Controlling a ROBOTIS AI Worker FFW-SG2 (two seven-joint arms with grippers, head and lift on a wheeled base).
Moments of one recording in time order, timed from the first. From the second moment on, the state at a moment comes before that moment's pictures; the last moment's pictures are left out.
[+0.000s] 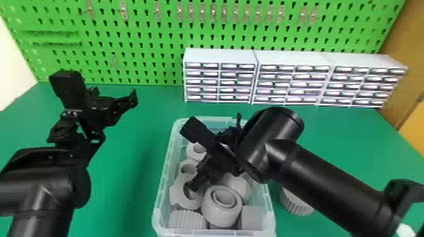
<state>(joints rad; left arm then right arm) -0.19 0.07 0.11 -1.67 0.09 0.29 -0.23 -0.76 -0.21 0.98 -1.37 -0.28 1.01 0.58</state>
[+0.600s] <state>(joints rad) -0.19 0.07 0.11 -1.67 0.09 0.29 -0.23 -0.76 -0.21 0.98 -1.32 -0.31 0.94 0.58</state>
